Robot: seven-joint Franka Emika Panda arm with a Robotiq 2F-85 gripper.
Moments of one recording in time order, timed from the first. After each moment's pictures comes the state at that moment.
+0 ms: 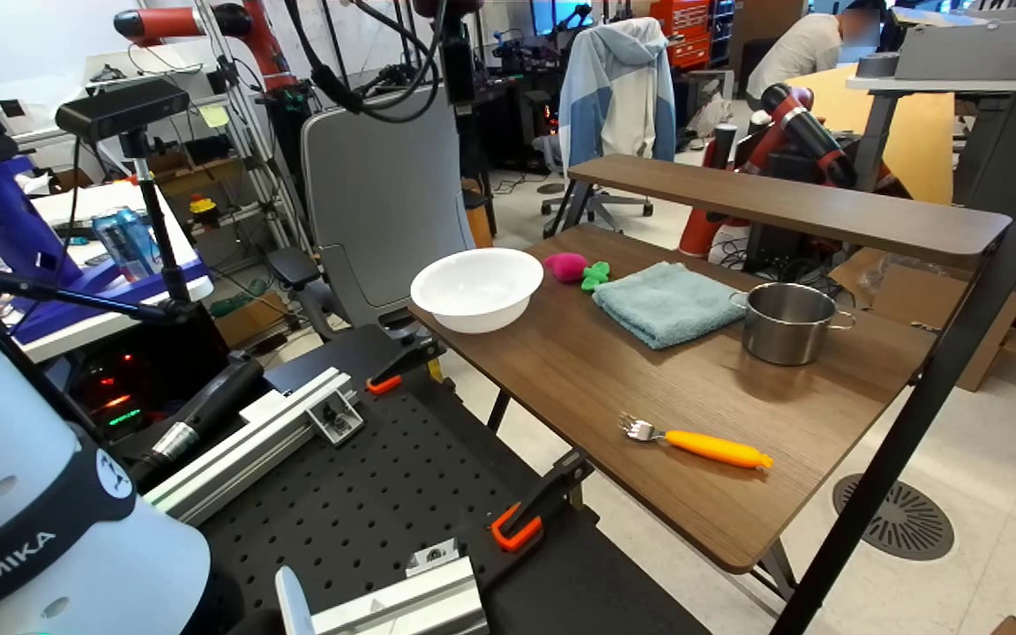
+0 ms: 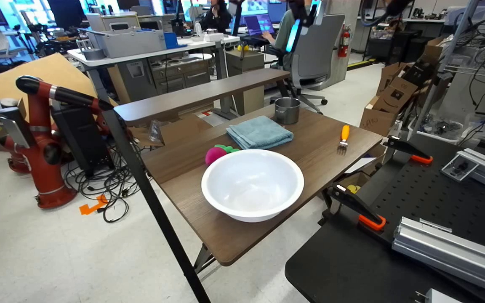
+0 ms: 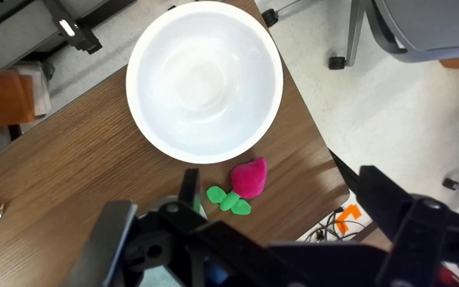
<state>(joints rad) 0.14 -0.11 0.19 -2.37 0.35 2.43 0.60</state>
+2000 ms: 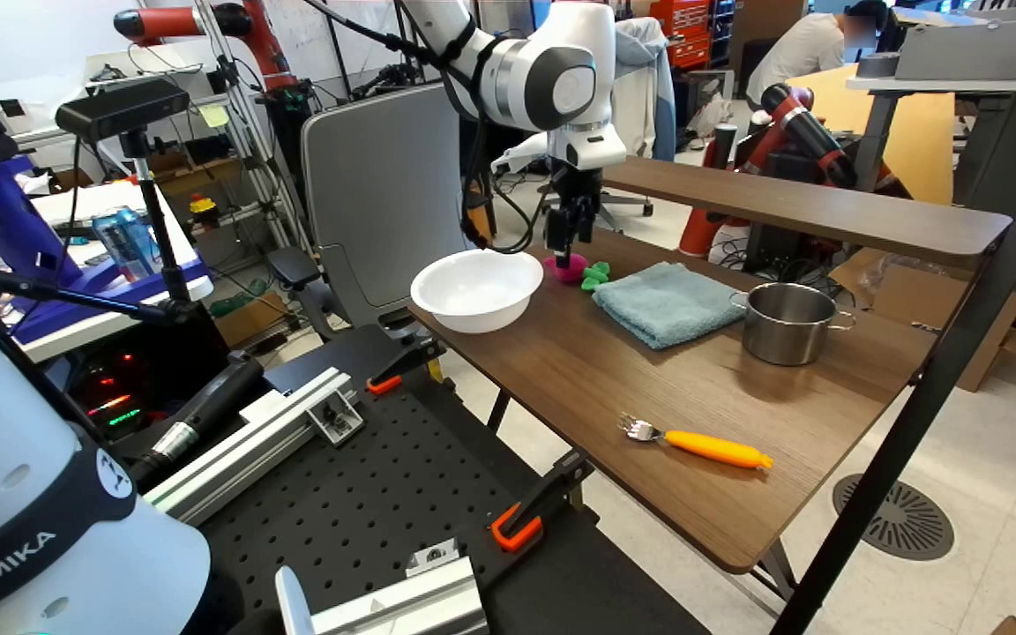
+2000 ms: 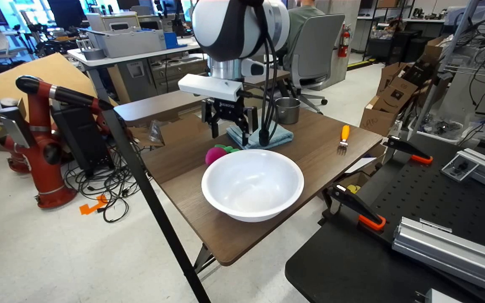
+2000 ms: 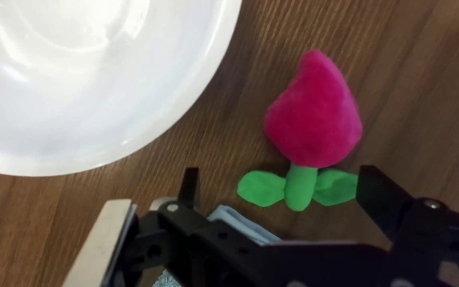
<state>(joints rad) 0.28 0.77 -0.02 -1.71 0.14 2.49 1.30</state>
